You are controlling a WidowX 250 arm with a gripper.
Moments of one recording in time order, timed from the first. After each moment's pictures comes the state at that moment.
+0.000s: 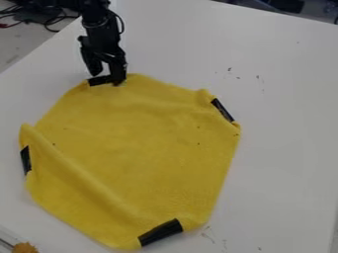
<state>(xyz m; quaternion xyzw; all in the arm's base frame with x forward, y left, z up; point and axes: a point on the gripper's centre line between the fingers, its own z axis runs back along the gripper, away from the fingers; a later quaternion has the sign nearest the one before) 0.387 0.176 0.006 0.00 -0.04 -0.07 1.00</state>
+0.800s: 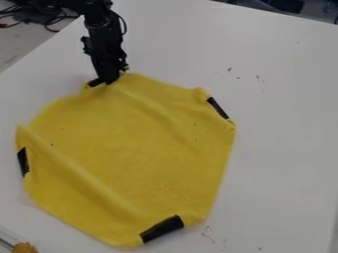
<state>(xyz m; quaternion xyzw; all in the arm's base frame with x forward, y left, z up) 0.394 0.173 0.010 0.01 -0.06 -0.10 0.99</state>
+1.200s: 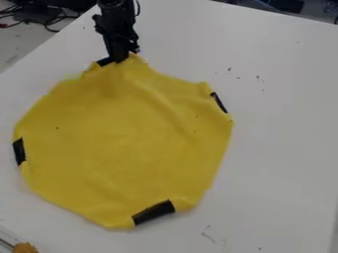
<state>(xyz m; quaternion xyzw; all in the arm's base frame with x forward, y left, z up) 0.419 0.158 0.053 0.06 -0.09 -0.12 0.99</state>
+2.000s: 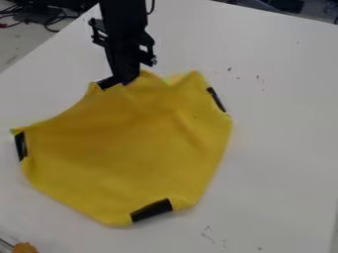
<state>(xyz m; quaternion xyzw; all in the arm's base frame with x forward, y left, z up) 0.298 0.054 0.104 -0.02 -0.03 -0.10 0.99</state>
